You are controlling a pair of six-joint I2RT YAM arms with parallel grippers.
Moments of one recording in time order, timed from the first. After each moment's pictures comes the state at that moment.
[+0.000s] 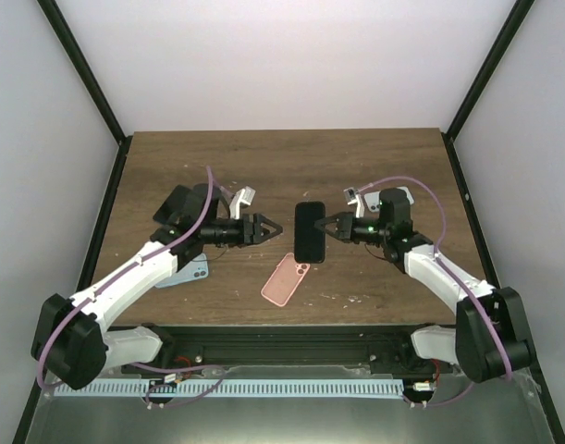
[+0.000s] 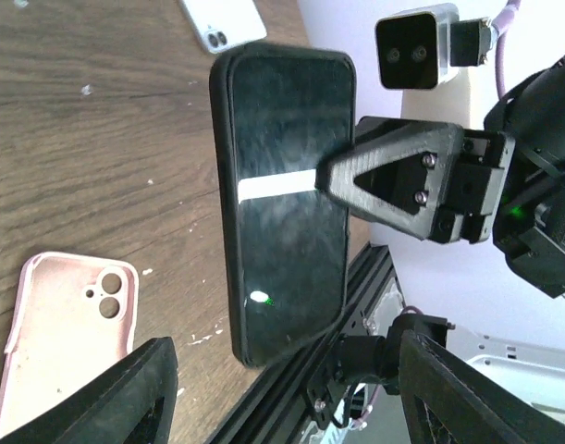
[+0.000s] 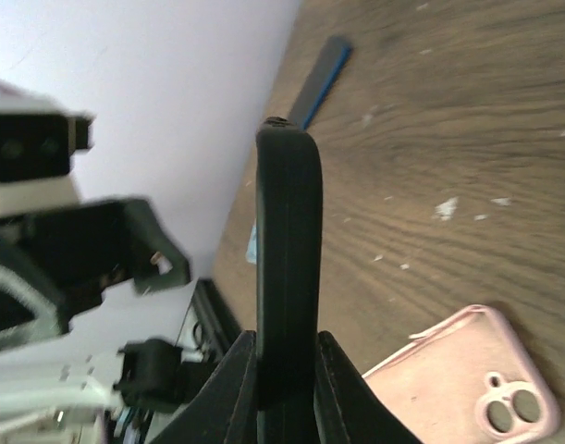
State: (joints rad) left arm -0.55 1.22 0.85 -0.19 0.68 -0.74; right arm 0.28 1.24 0.64 0.13 -0.88 0.72
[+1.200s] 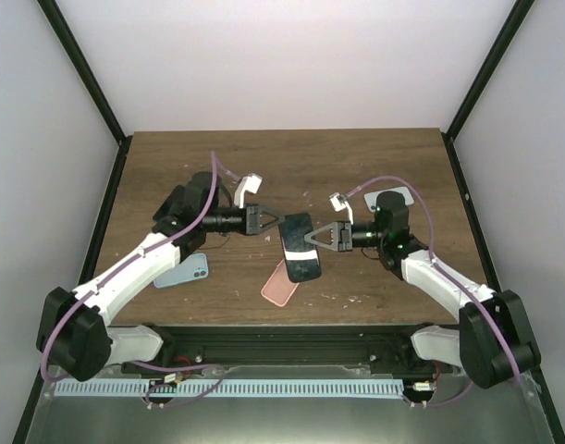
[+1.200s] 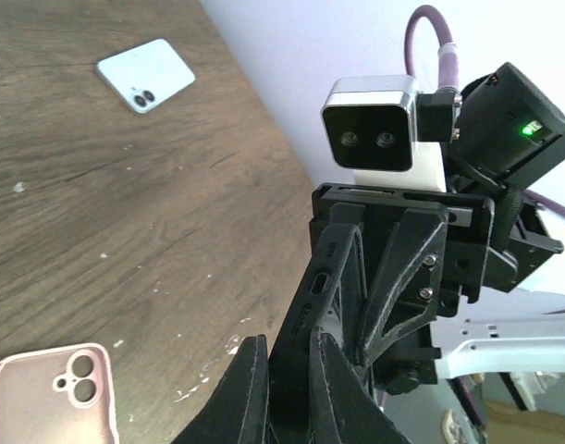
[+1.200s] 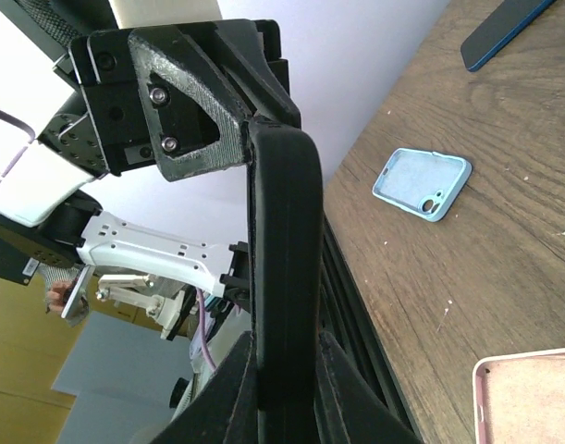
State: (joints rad) left arm -0.54 1.27 0.93 -0.08 0.77 -0.62; right arm 0.35 1.21 0.60 0.36 -1.21 0.77
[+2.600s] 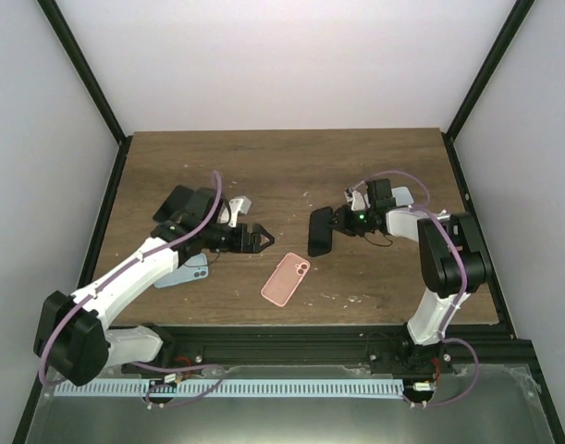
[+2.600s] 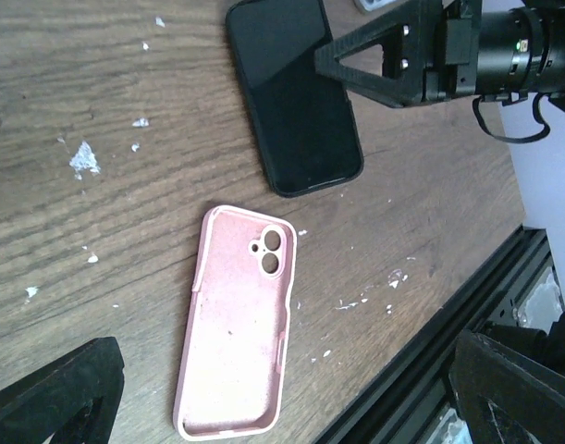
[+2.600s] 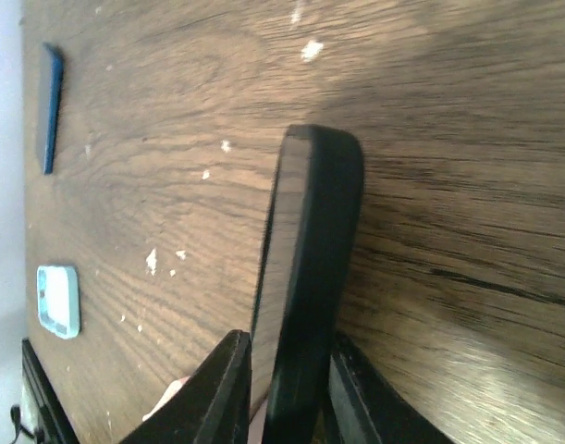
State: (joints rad) left arm -0.54 1.23 0.88 -0.47 0.46 -0.49; right arm 0.18 1.77 0.91 -0.09 -0.72 0.43
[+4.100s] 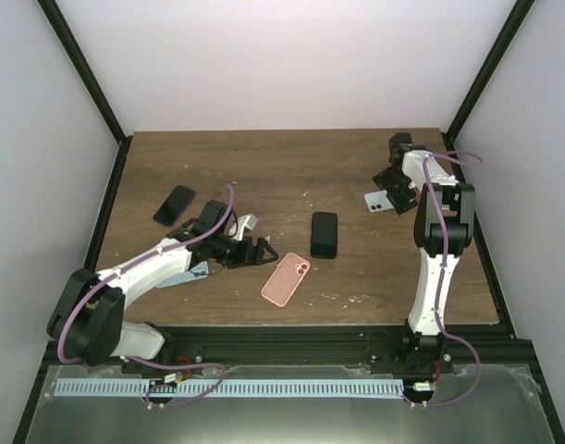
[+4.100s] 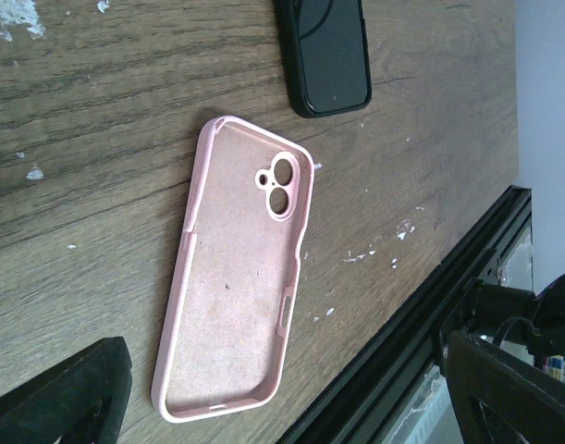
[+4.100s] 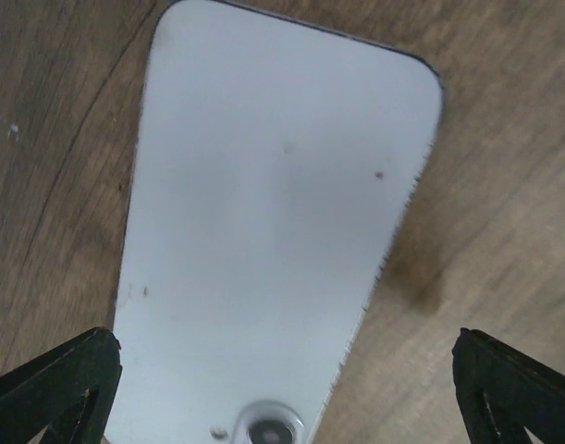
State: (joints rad) left arm -0.54 1.37 0.76 -0.34 0.62 -0.55; right arm -0.01 2.15 1.71 -0.93 0.09 1.05
